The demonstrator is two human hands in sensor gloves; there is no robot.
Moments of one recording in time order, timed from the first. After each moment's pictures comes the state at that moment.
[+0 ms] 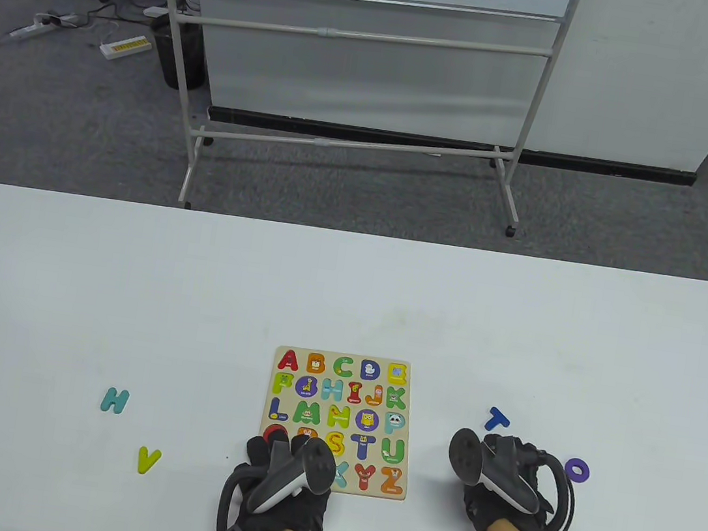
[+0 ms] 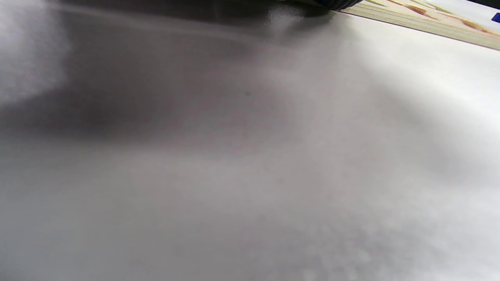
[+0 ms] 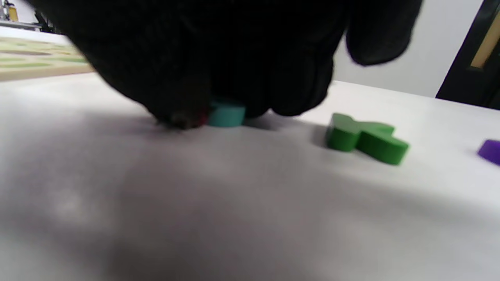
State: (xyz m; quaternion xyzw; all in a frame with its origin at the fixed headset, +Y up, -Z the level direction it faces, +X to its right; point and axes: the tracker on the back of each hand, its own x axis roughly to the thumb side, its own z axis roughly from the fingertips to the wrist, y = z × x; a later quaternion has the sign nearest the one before) left_hand -0.086 -0.799 -0.297 -0.25 -0.01 0.07 0.97; right_hand 0.196 -0.764 -0.343 -0.05 -0.04 -1.00 0.05
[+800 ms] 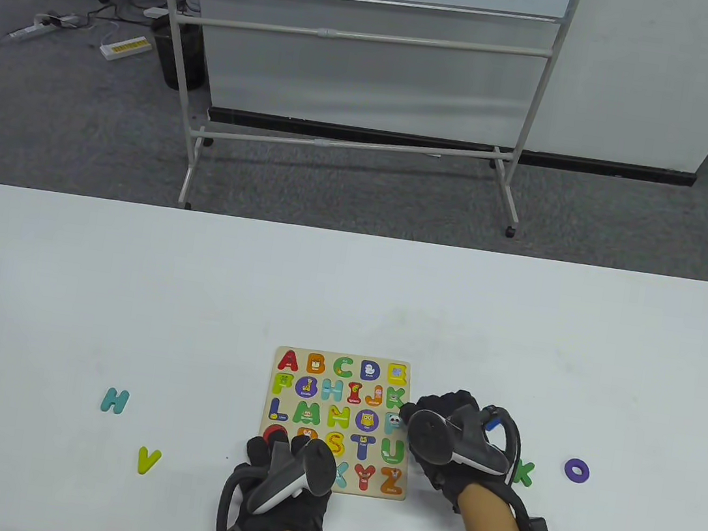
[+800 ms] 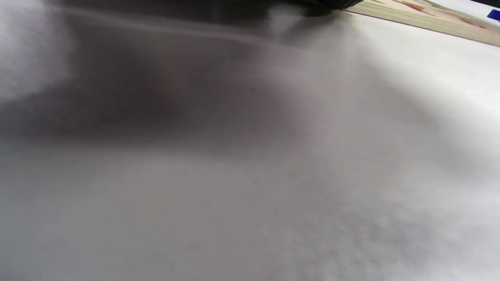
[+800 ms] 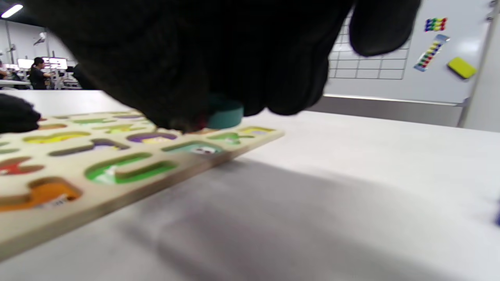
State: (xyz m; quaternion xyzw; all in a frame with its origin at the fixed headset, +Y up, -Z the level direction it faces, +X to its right) left_hand -0.085 -0.800 -0.297 -0.25 -0.02 0.06 0.97; right_hand 0.125 -0.746 -0.377 -0.26 0.02 -0.97 0.01
